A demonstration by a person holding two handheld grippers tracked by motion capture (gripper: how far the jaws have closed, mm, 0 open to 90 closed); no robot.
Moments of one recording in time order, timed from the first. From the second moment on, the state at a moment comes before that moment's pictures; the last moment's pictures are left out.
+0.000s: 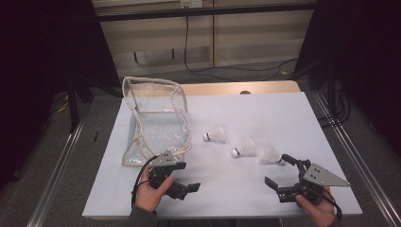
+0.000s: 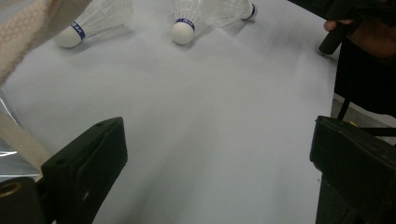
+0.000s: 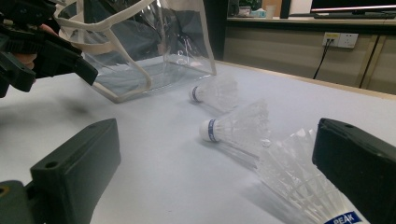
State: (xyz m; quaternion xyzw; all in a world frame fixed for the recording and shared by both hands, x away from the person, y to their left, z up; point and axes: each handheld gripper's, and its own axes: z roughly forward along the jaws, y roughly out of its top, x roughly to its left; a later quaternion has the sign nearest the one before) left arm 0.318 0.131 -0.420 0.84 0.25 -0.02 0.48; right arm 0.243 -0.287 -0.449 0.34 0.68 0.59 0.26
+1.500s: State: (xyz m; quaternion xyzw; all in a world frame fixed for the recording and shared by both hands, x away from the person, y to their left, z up) left arm 0.315 0.179 -0.415 0.83 0.25 0.00 0.49; right arm 0.244 -0.285 -0.449 0.33 0.69 0.59 0.26
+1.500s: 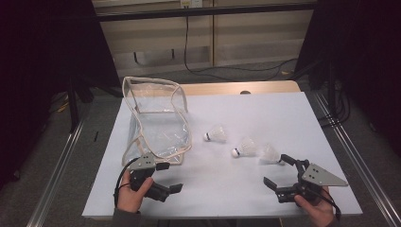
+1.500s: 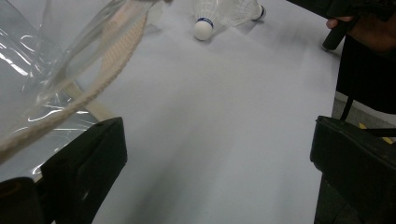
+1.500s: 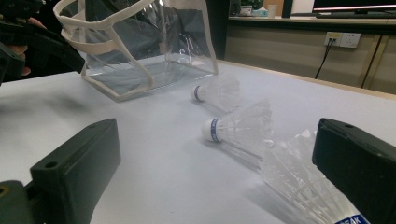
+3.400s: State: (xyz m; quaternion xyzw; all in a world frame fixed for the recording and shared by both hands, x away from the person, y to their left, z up) left arm 0.318 0.202 -0.422 0.83 0.24 0.04 0.50; right arm 0.266 -0.284 -0.441 0.36 0.69 0.58 0.25
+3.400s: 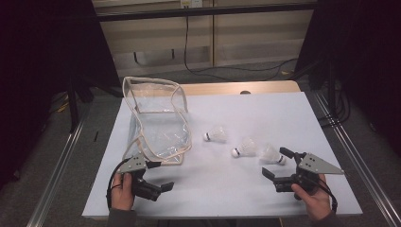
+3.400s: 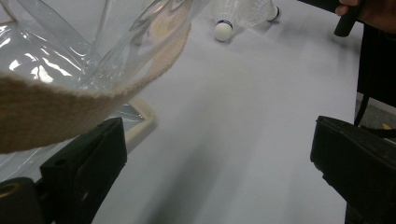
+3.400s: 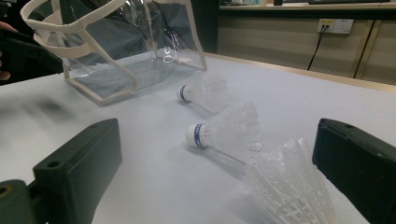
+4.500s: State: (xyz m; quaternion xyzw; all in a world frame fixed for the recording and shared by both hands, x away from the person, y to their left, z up) left arm 0.319 0.202 -0.422 0.83 0.24 0.04 0.50; right arm 0.291 -0.265 -0.435 0.36 0.71 0.56 0.23
